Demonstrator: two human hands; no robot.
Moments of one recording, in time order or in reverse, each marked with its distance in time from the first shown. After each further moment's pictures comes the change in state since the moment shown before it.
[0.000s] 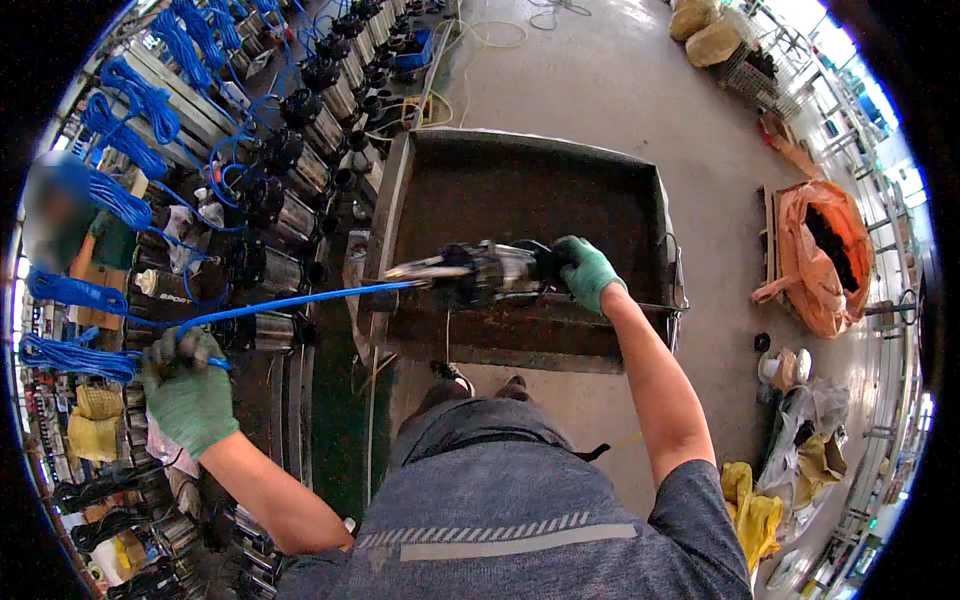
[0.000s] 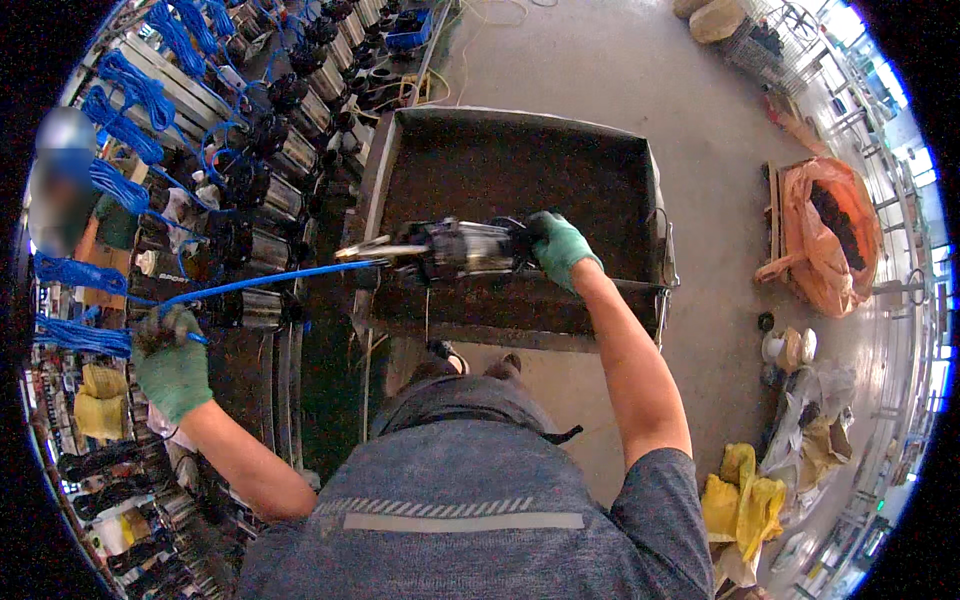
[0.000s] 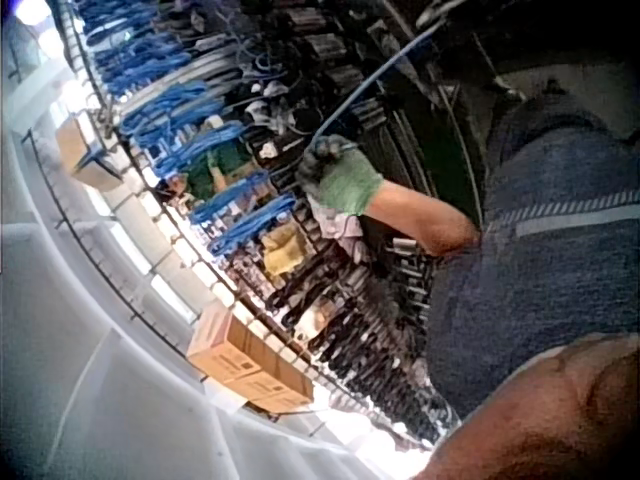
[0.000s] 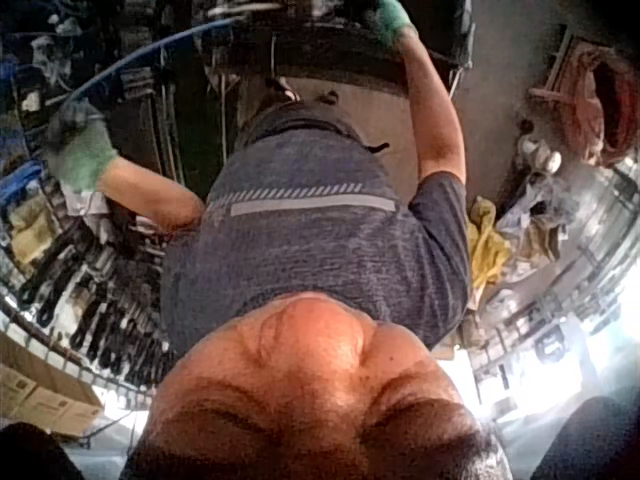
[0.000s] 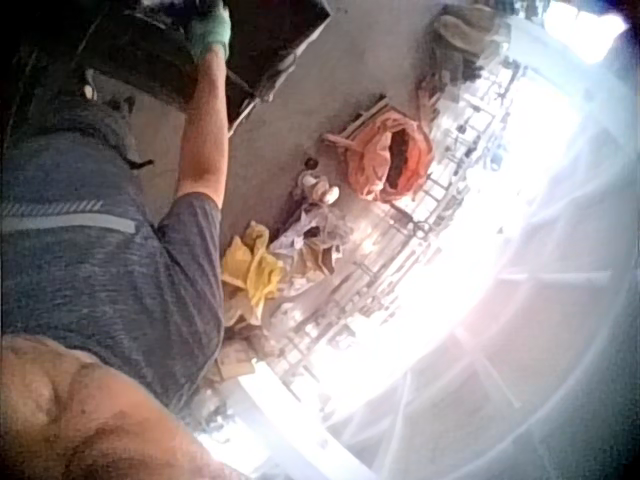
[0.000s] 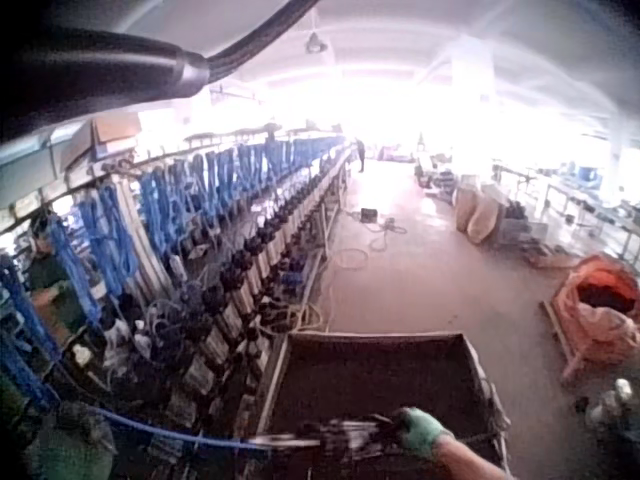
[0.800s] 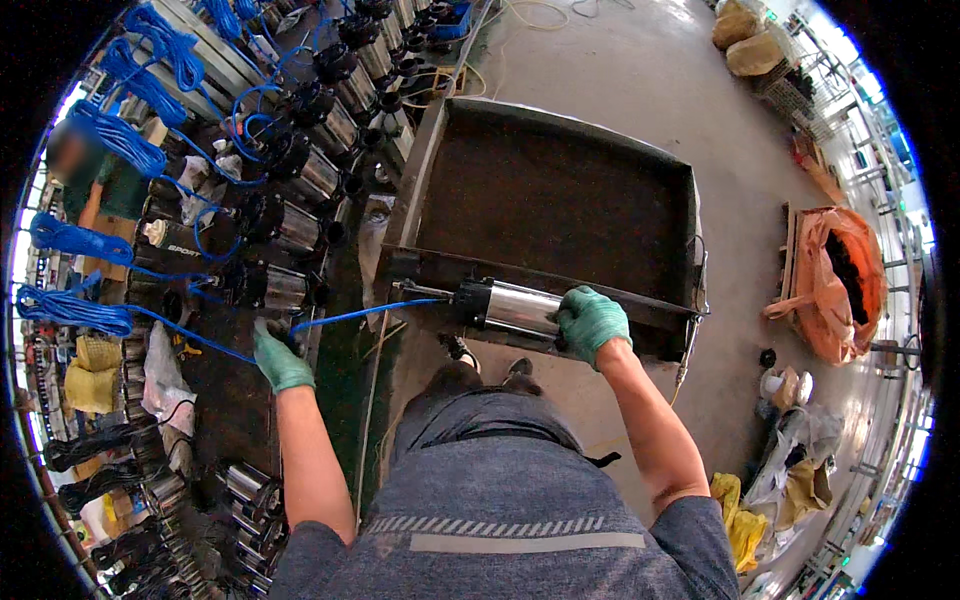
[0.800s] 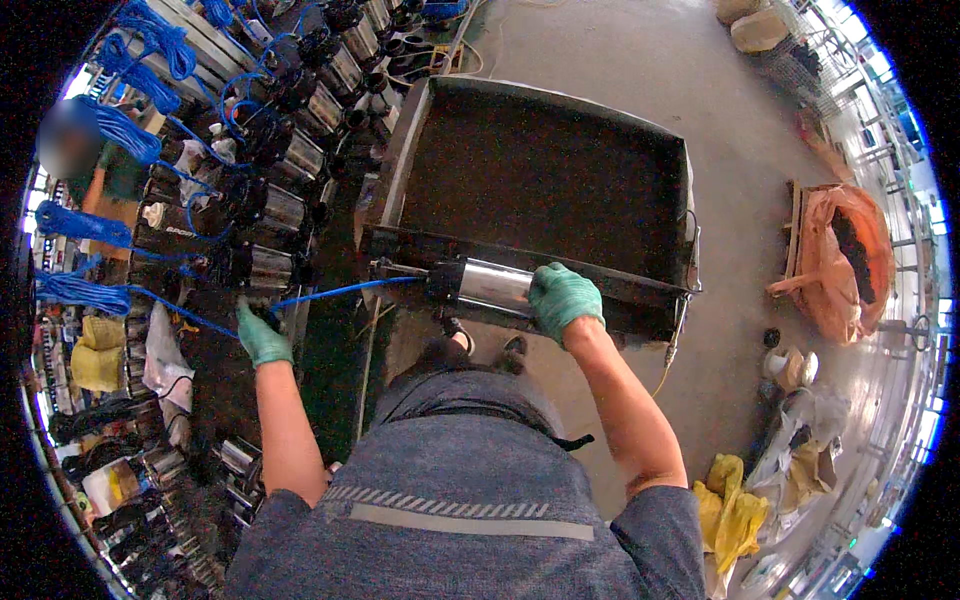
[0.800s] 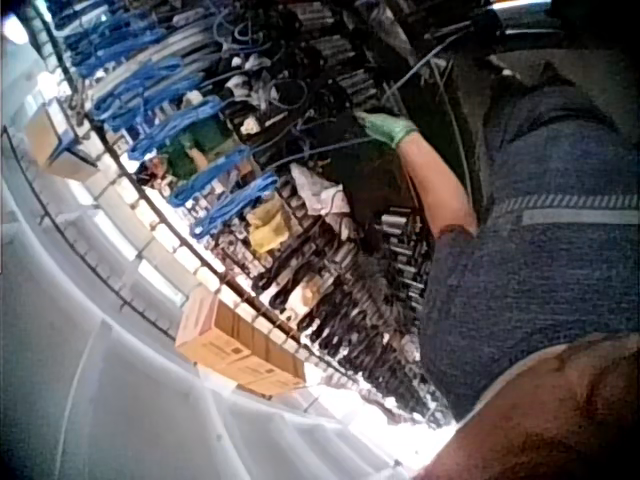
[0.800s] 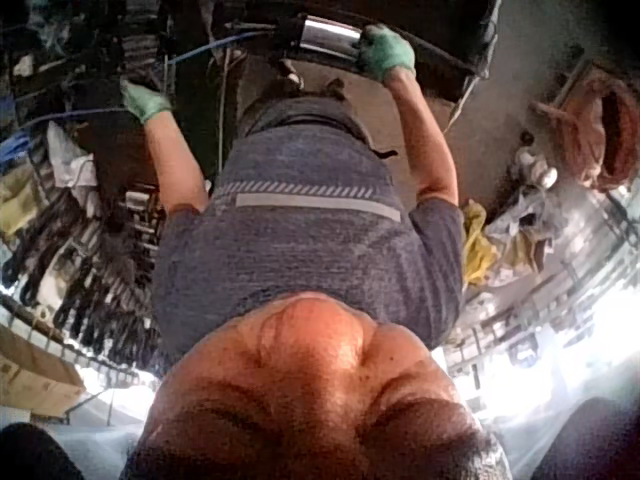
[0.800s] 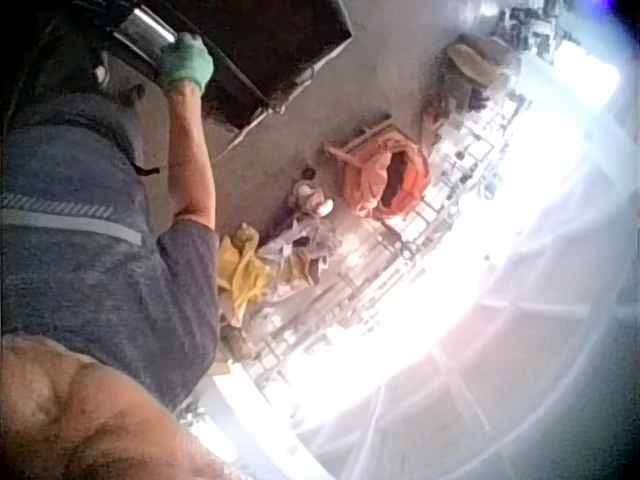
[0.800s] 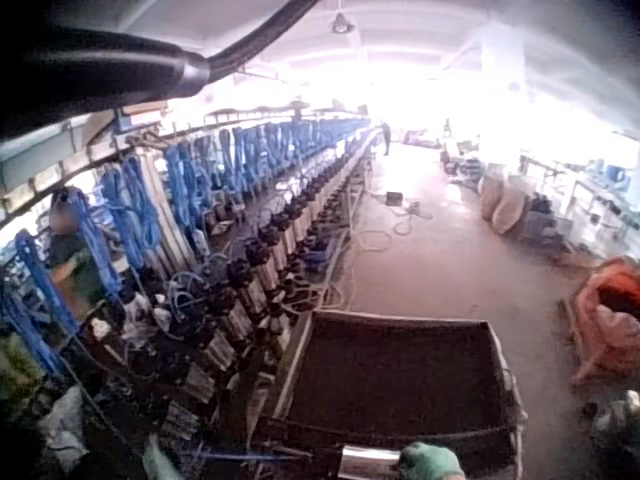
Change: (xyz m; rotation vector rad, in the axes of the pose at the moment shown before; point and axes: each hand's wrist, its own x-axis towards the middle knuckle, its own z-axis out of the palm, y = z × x) left_hand -0.017 -0.088 -0.171 0.741 0.927 -0.009; right_hand -0.090 -0.084 0.028 -0.469 -0.134 0.054
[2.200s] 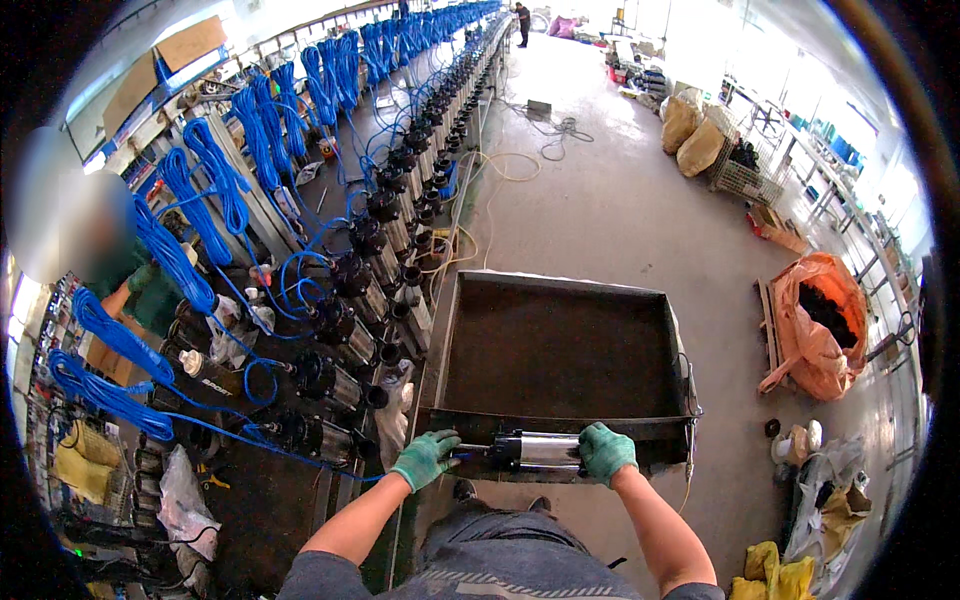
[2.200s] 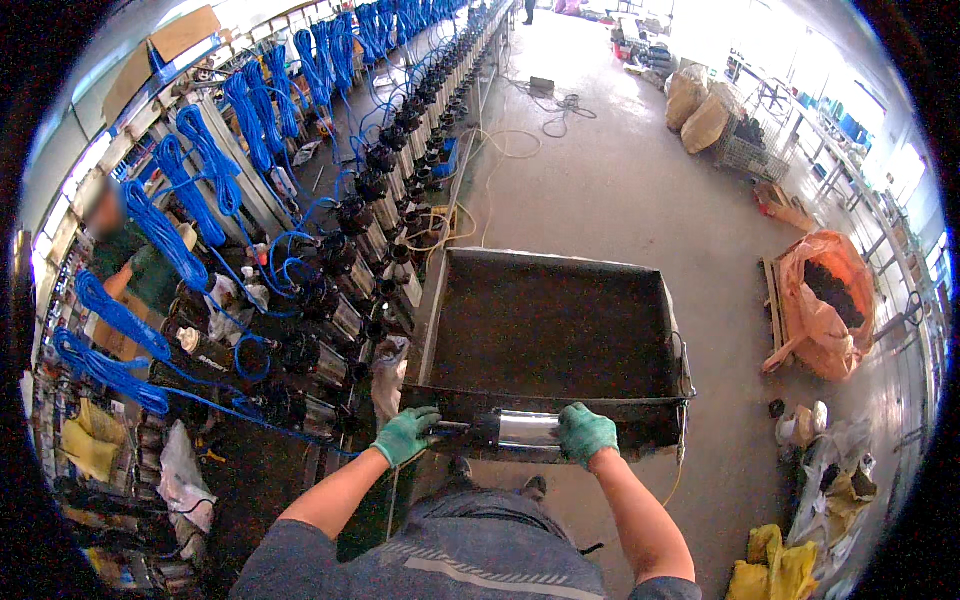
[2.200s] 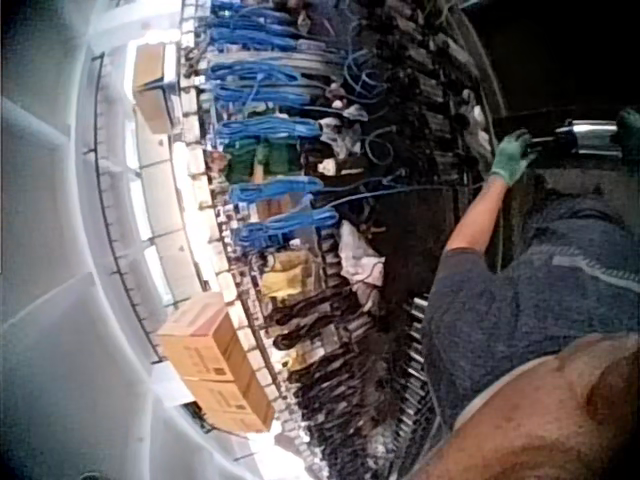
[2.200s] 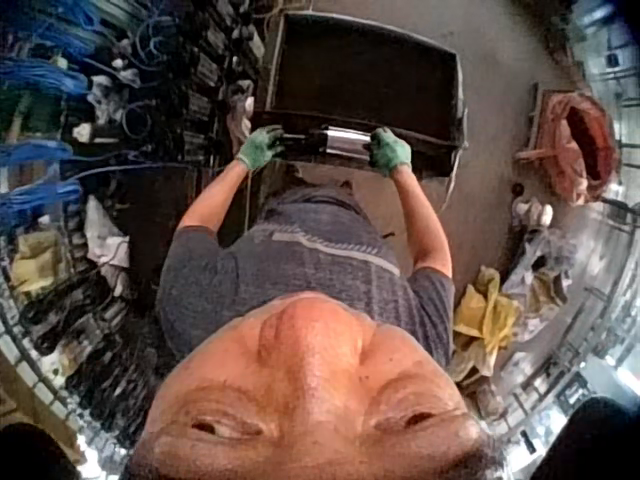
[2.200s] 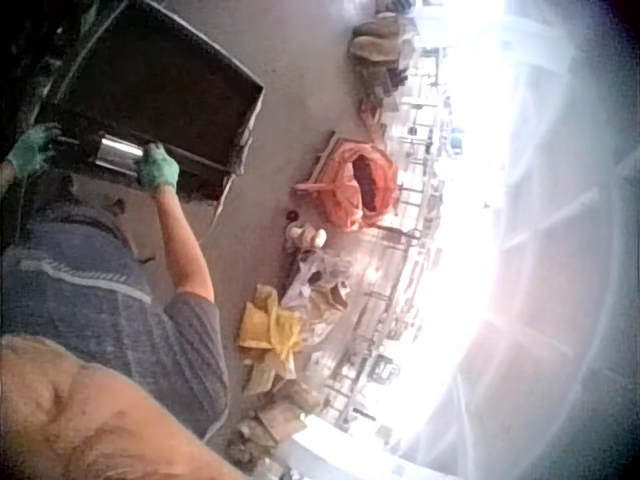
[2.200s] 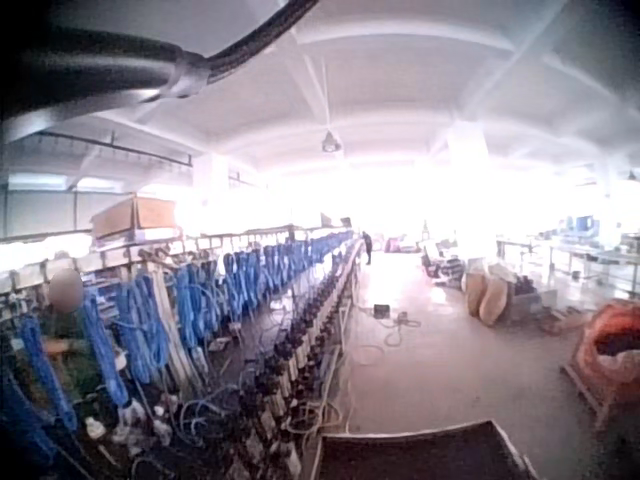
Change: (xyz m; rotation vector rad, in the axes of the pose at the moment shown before) left_hand 0.022 -0.114 0.092 0.892 -1.467 1.371; right_hand -0.018 -0.016 0.006 -0.039 0.069 0.142
